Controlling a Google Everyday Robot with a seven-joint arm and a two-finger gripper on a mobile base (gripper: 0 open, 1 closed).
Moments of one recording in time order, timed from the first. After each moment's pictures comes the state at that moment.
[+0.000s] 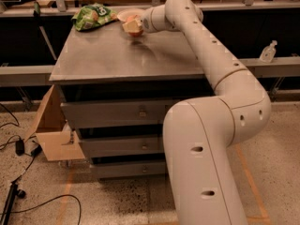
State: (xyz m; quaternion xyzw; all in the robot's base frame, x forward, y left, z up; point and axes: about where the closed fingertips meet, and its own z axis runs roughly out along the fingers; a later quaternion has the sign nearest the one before) arm 0.929 0.046 0.890 -0.32 0.76 0.21 0.52
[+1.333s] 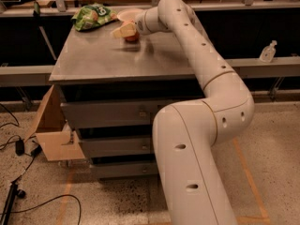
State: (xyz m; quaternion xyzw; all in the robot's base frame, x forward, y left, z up) arm 0.937 0.069 0.872 -0.33 0.77 0.21 0.50
